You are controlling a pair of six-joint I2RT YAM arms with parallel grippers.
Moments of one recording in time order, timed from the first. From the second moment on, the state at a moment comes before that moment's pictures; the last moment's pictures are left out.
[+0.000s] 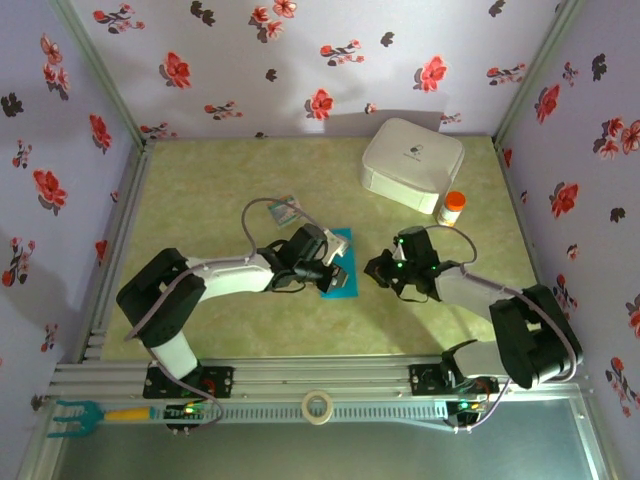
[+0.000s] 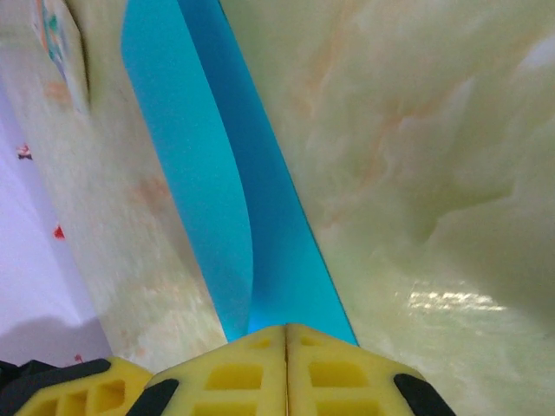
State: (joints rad) left arm -0.91 1.70 0.91 -0.01 0.32 -0.35; right arm 0.44 1.35 0.50 -0.03 -0.49 1.05
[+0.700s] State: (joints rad) left arm -0.91 1.70 0.91 -0.03 0.30 -0.36; right arm 0.51 1.47 0.50 0.15 -0.52 1.12
